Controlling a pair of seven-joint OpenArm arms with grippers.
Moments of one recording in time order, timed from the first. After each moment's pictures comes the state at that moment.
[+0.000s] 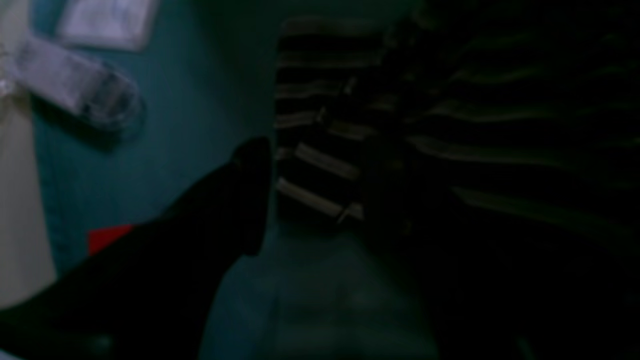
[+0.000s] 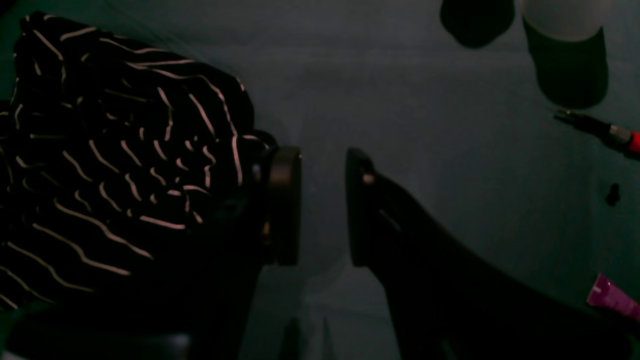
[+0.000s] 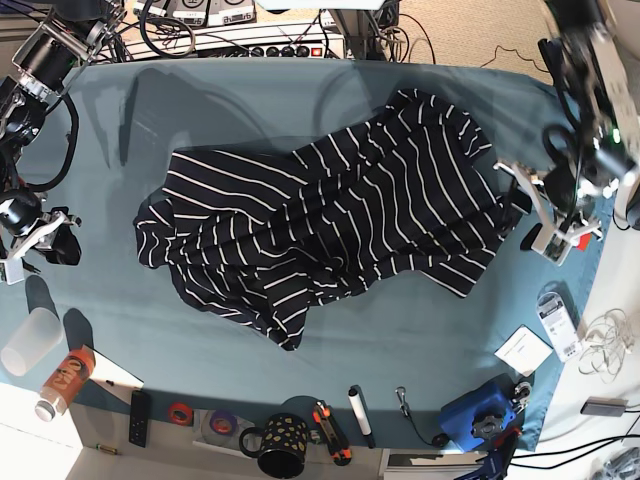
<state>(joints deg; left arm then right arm) 5.6 -21.4 -16.4 101.4 -26.7 -41.9 51.8 6.5 29.4 38.8 91.2 45.5 35.1 -70.7</state>
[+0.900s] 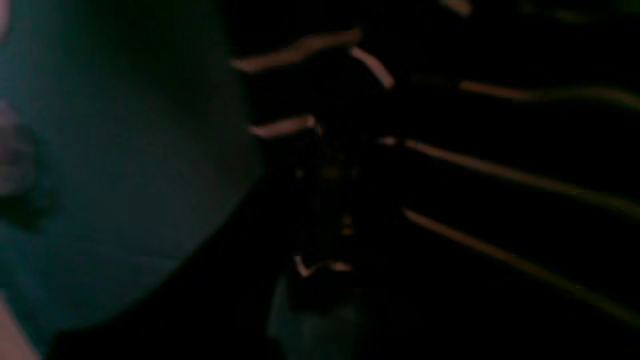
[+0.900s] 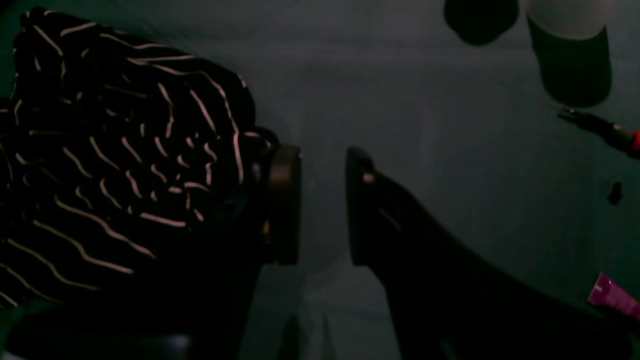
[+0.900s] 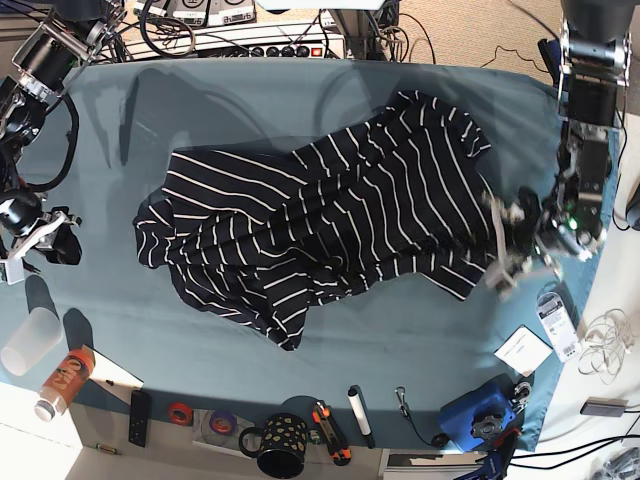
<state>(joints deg) -14.3 -26.6 8.2 77.2 -18.8 -36.4 46.8 6.5 29.4 38.8 91.2 45.5 35.1 -71.0</state>
